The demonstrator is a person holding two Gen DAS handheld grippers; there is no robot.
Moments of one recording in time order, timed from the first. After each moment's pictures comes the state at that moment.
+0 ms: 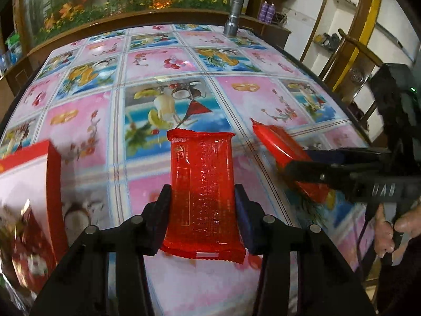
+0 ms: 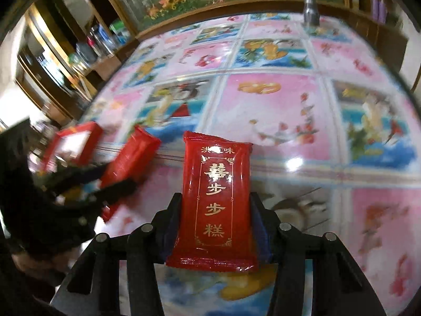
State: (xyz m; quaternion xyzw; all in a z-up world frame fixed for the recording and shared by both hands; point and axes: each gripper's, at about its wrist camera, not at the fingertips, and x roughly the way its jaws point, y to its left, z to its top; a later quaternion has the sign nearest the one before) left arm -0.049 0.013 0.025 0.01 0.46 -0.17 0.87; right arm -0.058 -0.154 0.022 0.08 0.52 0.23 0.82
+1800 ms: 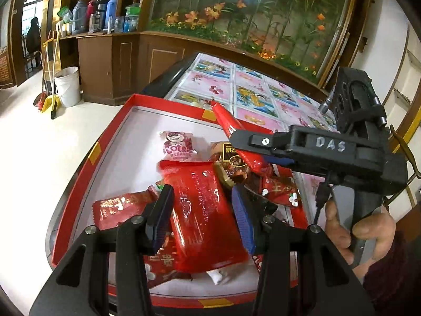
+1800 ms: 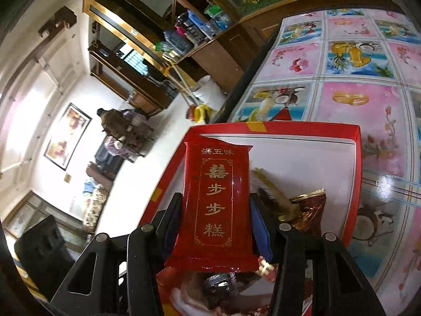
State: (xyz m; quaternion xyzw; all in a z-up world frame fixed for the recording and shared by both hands) left arm -0.165 0.255 0.055 -0.14 0.37 0.03 0.92; right arm -0.086 0.157 0.043 0.10 0.49 0.42 0.76
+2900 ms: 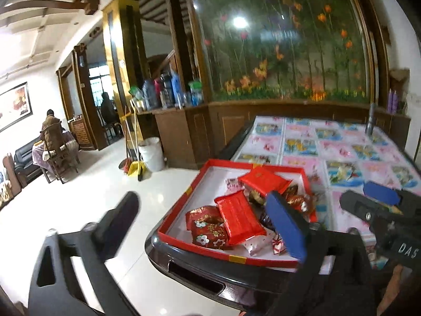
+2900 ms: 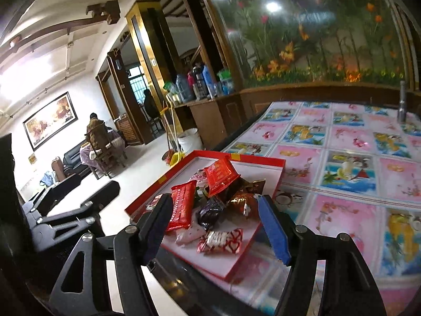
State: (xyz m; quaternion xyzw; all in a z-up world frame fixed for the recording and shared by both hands) left arm -0.296 0.181 0.137 0.01 0.21 0.26 0.94; right arm -0.265 0.025 0.132 0.02 0.27 0.39 0.88
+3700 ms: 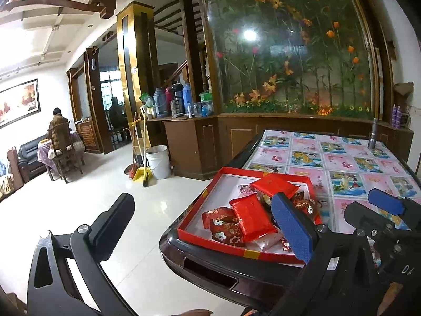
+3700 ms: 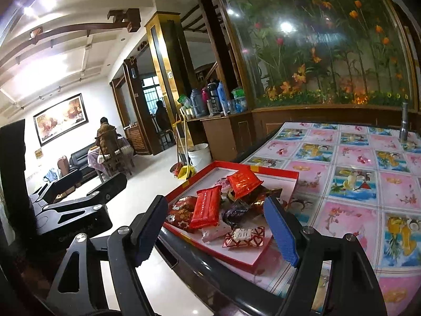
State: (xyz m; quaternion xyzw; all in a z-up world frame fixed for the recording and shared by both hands) left arm -0.322 0.192 0.135 0.00 0.18 0.28 0.94; right arm -0.308 0.030 0.137 0.02 0.23 0.42 0.88
